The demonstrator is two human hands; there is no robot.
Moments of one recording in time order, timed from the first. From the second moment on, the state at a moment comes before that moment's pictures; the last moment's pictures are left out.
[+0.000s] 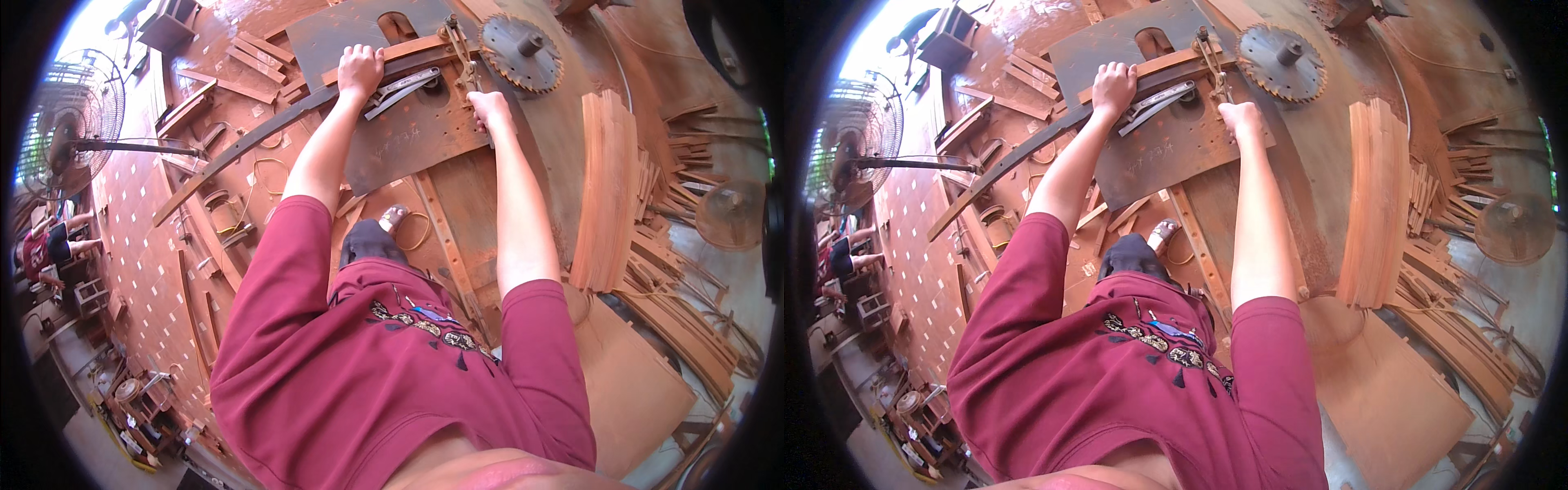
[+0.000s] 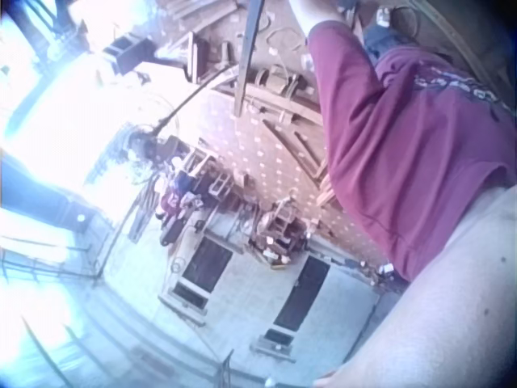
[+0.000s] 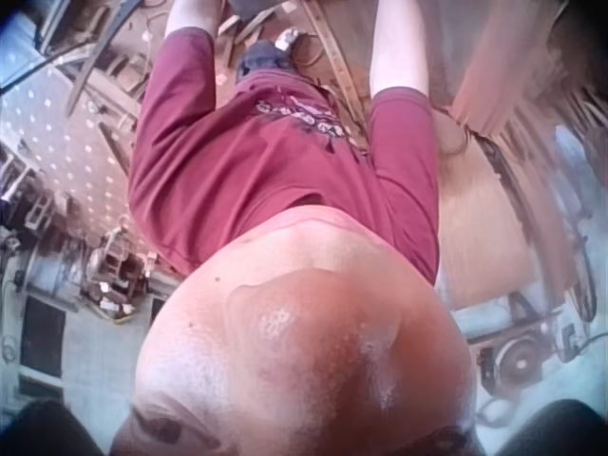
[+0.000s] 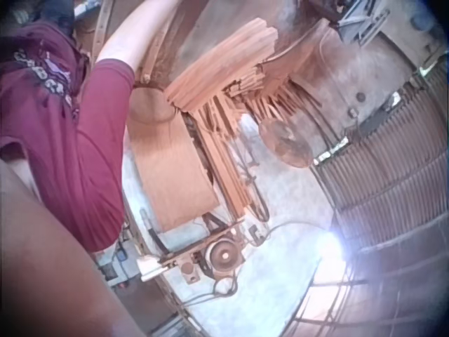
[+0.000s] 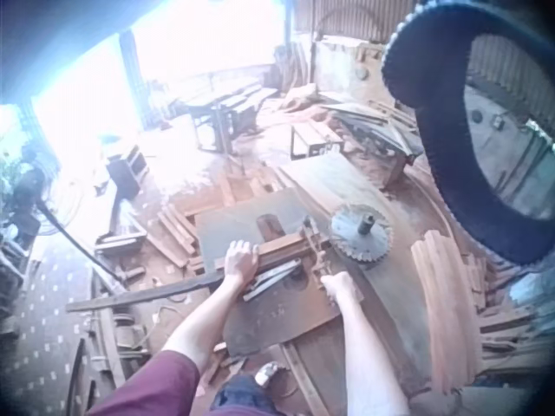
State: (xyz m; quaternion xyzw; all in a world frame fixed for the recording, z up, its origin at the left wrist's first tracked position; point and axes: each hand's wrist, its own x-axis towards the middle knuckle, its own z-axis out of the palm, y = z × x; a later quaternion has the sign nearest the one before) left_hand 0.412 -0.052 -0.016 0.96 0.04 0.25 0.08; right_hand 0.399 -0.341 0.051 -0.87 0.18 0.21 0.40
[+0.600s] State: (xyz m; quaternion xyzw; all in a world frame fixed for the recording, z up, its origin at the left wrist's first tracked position) left_hand 0.497 0.014 -0.016 0.97 0.03 0.24 0.04; right_hand 0.474 -0.272 0.070 -0.89 0.22 0.20 0.35
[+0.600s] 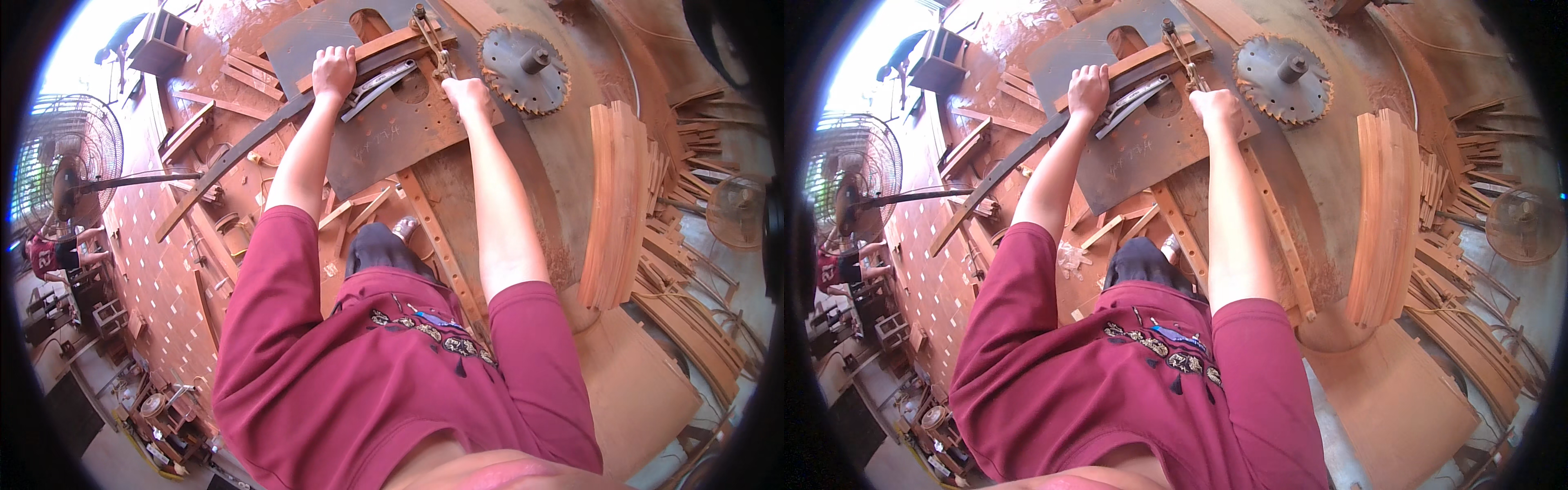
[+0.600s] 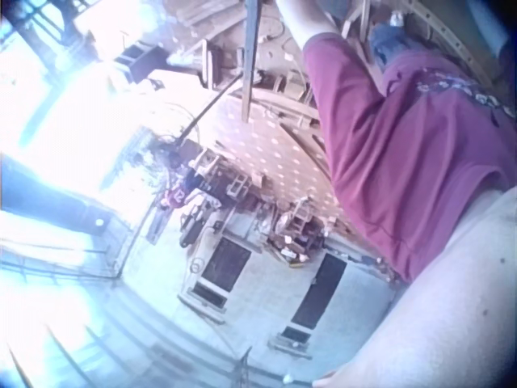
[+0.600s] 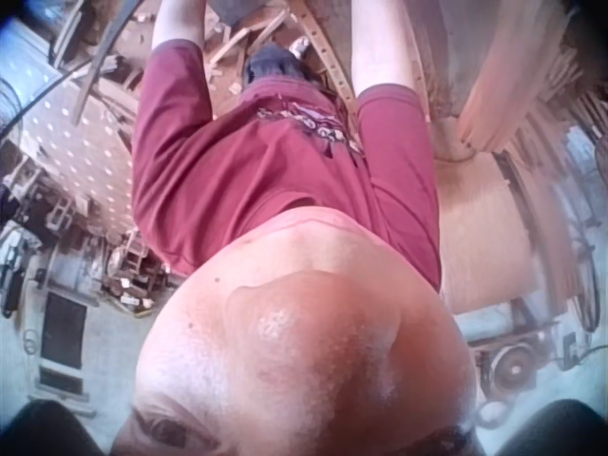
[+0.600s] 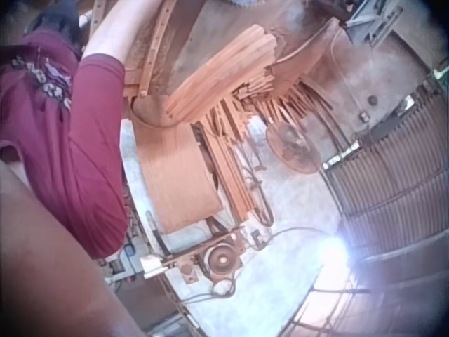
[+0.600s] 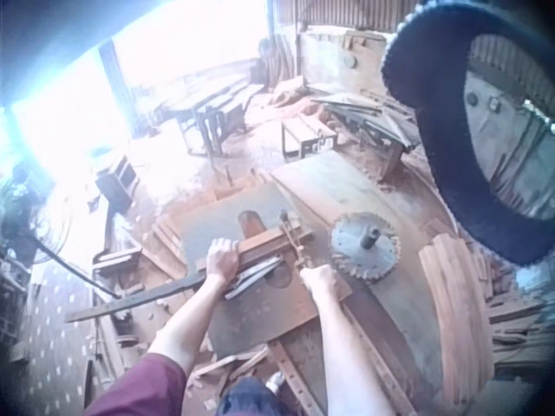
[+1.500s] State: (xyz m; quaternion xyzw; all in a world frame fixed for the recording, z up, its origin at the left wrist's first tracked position) left_hand 0.345 -0.102 -0.028 0.97 0.06 0.24 0.06; right_hand 0.307 -0.372 0.079 -0.94 0.19 0.09 0.27
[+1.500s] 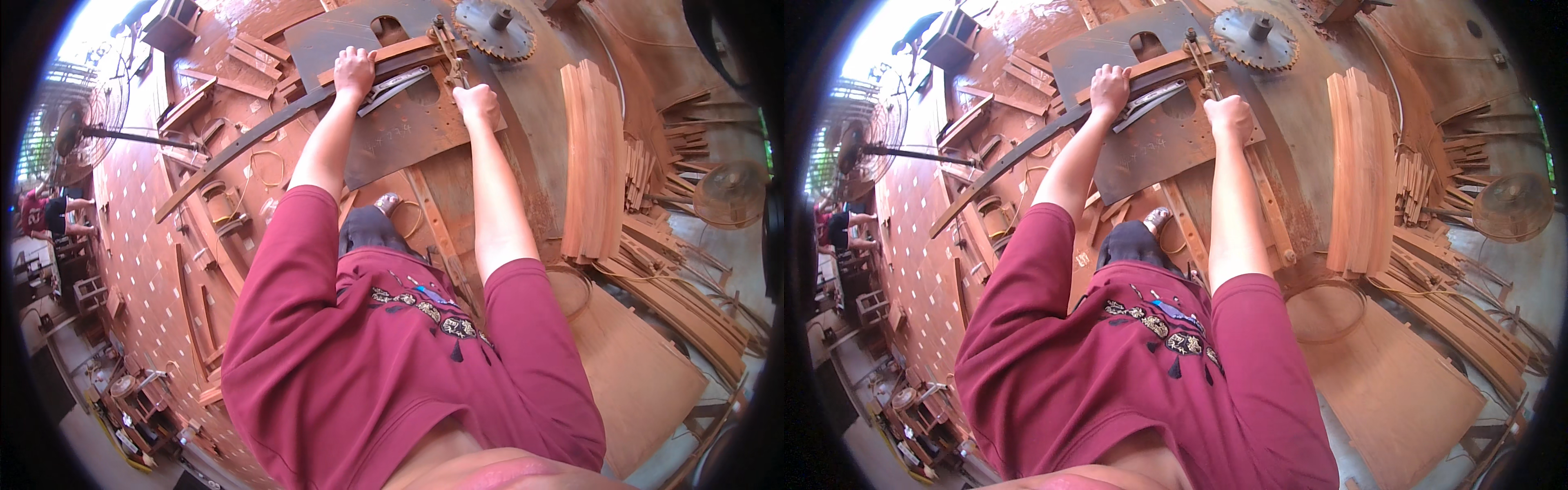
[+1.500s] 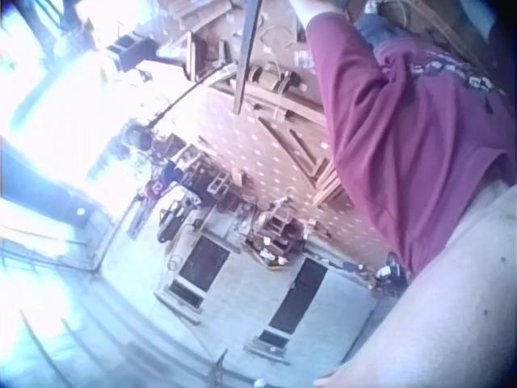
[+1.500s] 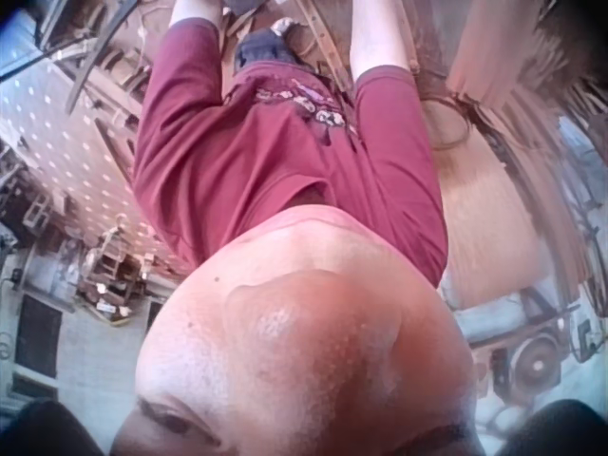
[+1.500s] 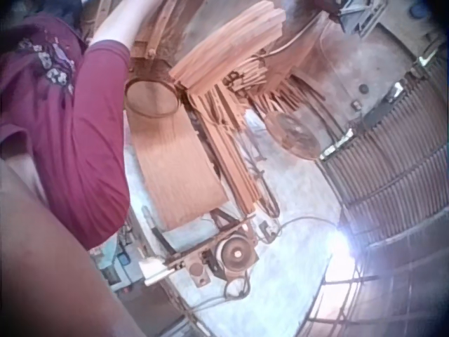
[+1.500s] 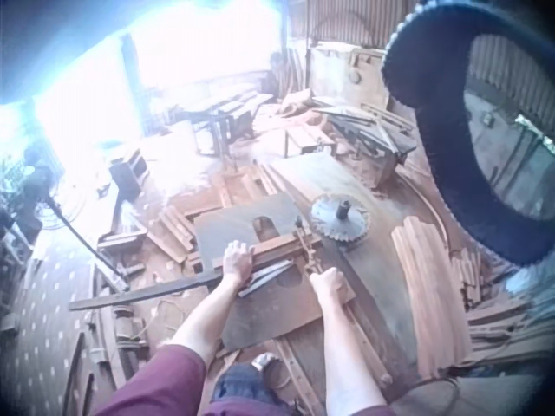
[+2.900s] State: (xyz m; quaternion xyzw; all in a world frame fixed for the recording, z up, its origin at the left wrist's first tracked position) left_hand 0.212 -0.206 -0.032 0.96 0.05 0.26 0.08; right_hand 0.212 -0.498 0.017 -0.84 0.19 0.24 0.44
